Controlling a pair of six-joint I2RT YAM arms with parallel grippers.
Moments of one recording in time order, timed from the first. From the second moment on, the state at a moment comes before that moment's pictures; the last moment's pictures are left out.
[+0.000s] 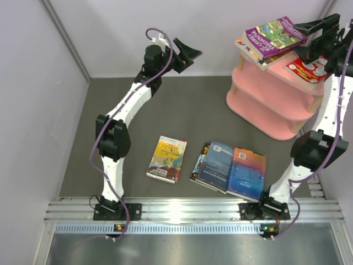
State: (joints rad) left arm -0.39 2.10 1.99 0.15 0.44 -1.06; right arm -0.41 1.86 2.19 -0.49 -0.70 1.09
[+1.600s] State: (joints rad) left arm -0.70 1.86 1.27 -0.40 0.51 -0.60; right arm 0.38 1.31 0.93 -1.05 -0.06 0.67
